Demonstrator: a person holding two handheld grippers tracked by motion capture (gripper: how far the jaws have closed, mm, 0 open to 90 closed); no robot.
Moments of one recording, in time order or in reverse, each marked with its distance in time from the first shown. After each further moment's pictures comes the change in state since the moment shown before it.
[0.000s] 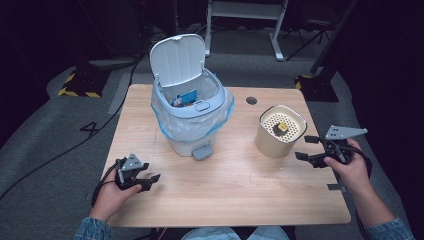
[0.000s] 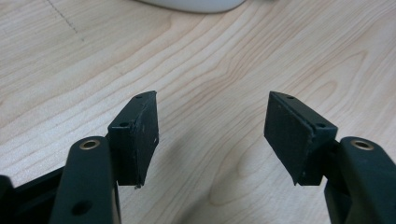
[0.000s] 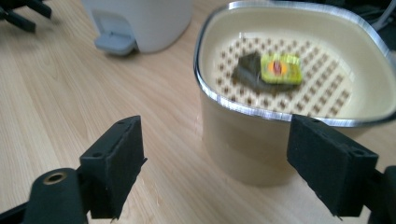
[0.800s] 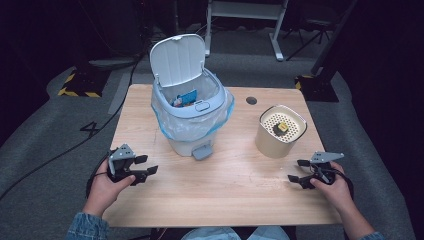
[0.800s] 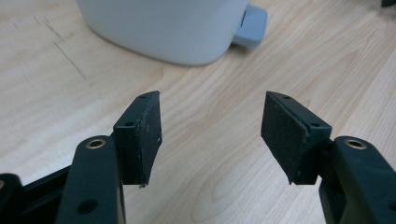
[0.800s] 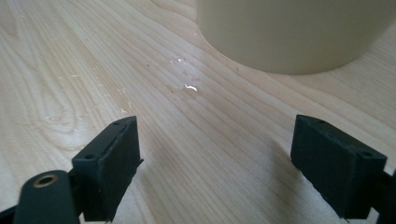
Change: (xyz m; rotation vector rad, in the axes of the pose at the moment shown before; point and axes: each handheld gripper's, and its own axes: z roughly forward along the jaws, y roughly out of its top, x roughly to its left) left arm 0.007 0.036 -0.035 -0.081 -0.066 -0.032; right arm -0.001 -0.097 0.052 0.127 -0.022 0.049
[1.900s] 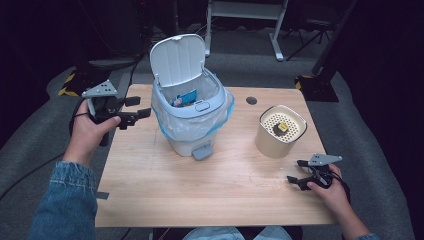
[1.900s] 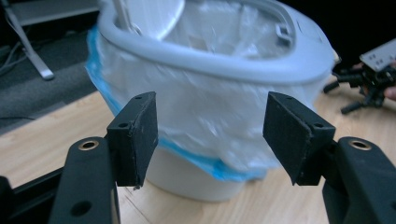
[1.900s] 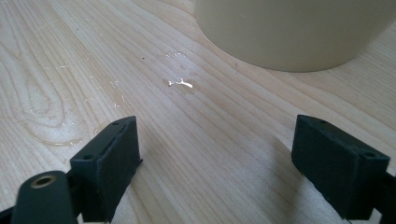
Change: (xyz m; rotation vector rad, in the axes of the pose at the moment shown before) left arm 0.045 0.143 -0.055 -0.214 -0.033 0.083; right arm 0.005 -0.003 0.002 -0.004 -0.036 -0.034
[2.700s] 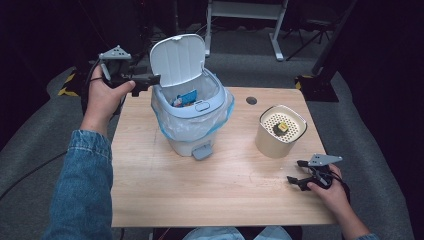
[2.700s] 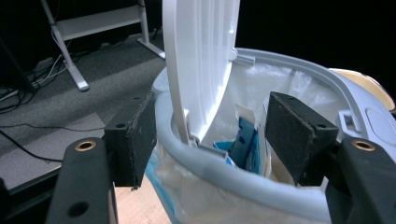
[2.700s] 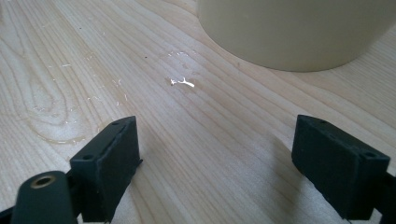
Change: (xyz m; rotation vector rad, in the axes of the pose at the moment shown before) left arm 0.021 0.068 0.036 -0.012 0.108 -0.002; right arm 0.001 0.000 -0.001 0.001 0.006 -0.007
